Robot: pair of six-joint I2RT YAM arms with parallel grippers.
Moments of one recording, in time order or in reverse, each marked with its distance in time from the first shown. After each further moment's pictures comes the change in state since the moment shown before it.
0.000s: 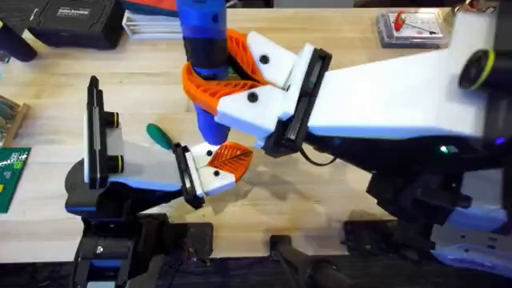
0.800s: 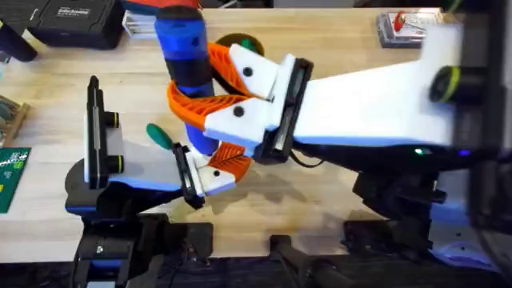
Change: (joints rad) left arm 0.000 0.000 0.000 0.000 0.000 0.000; right arm 0.019 0.074 -0.002 0.090 -0.065 0.000
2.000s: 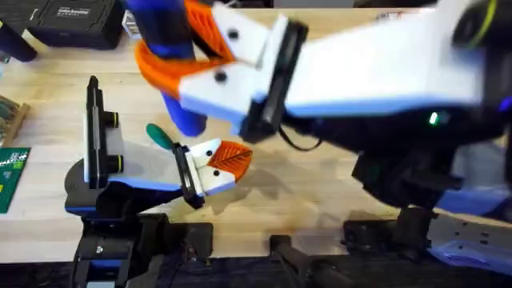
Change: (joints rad) left arm 0.000 0.000 0.000 0.000 -0.003 0.000; right arm -0.017 0.028 0.148 -0.103 -0.008 -0.005
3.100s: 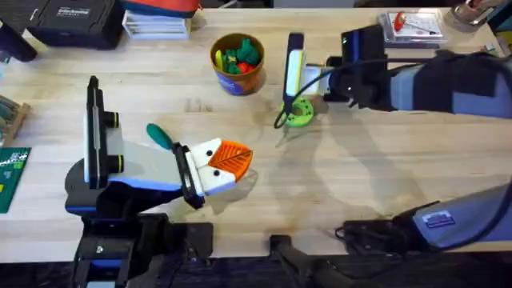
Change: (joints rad) left arm 0.000 0.000 0.000 0.000 0.000 0.000; right arm -0.722 0.485 0.077 -0.761 0.406 -1.239
